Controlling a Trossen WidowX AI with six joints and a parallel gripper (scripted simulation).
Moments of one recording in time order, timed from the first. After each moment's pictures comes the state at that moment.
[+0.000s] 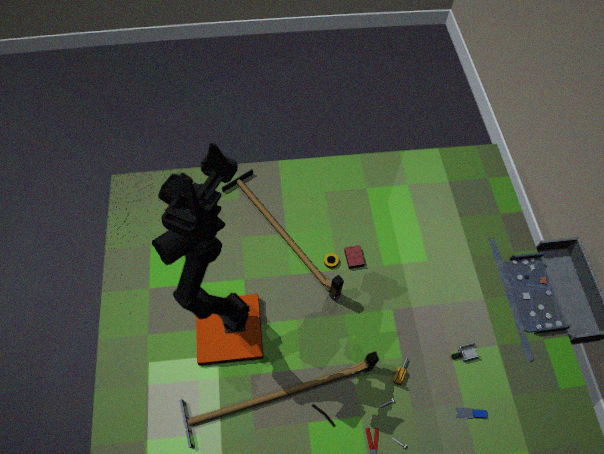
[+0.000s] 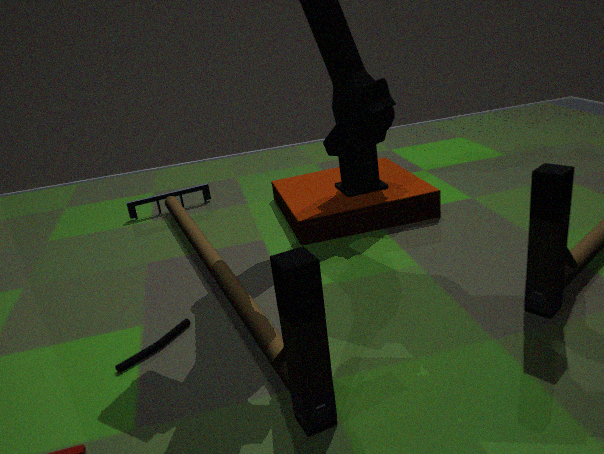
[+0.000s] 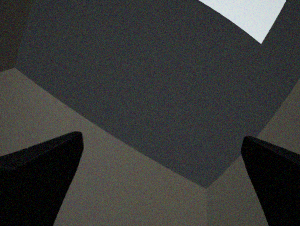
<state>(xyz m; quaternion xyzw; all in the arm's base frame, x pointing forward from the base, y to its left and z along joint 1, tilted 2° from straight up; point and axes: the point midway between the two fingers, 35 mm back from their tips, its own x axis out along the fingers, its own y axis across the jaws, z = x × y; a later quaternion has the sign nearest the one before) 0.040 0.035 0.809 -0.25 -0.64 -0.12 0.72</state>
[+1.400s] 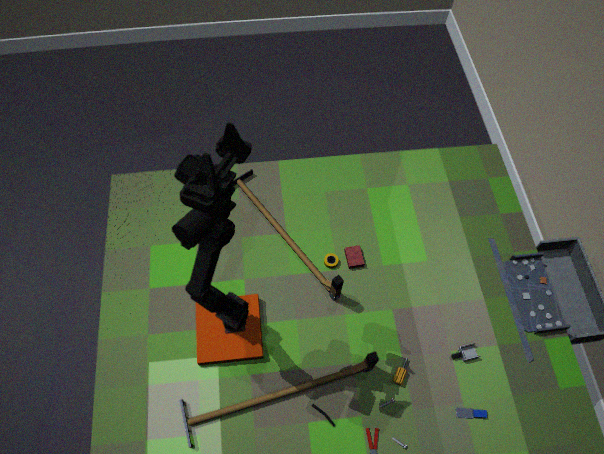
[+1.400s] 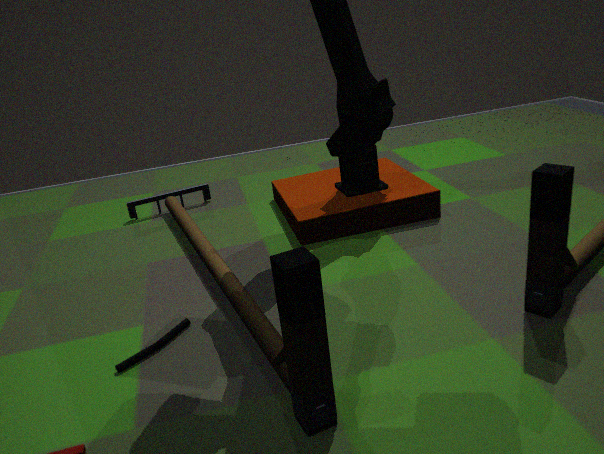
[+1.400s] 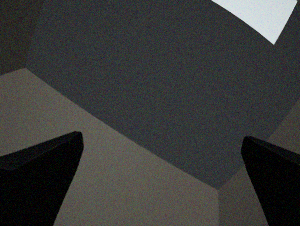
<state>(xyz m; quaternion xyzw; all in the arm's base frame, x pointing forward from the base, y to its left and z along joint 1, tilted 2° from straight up) 0.071 0.078 0.807 -0.25 -0.63 -0.10 0.72</state>
